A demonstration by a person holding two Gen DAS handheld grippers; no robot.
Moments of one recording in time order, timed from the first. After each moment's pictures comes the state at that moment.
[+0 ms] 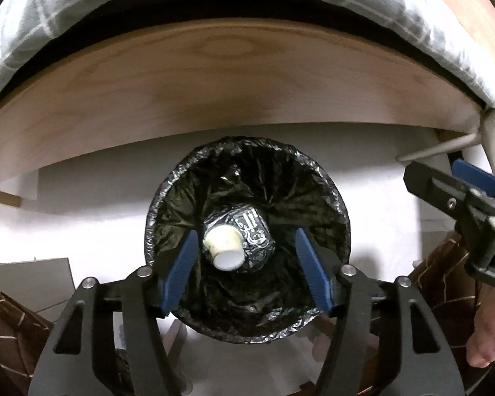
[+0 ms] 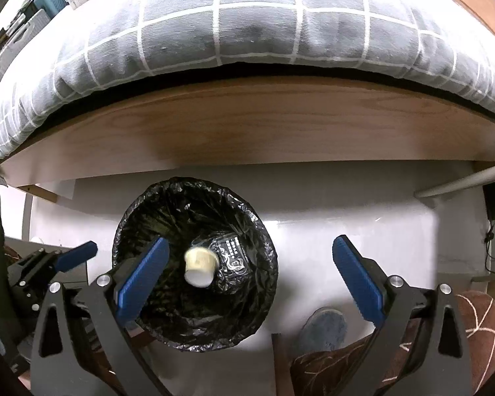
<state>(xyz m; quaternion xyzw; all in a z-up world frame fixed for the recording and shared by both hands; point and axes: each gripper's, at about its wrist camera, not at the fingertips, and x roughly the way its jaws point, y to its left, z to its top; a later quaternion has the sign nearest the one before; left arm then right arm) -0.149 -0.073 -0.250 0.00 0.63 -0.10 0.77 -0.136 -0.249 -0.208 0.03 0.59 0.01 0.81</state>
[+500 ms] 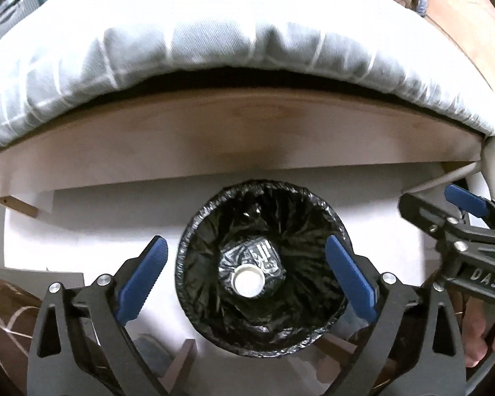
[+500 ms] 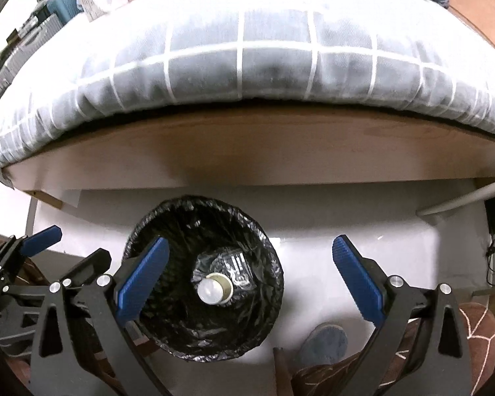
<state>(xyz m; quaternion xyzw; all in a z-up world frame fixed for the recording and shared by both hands) -0.148 -0.050 -0.203 -0.01 0.57 -0.07 0.82 -0.136 -0.246 -0.182 0.03 0.55 0.02 0.83</state>
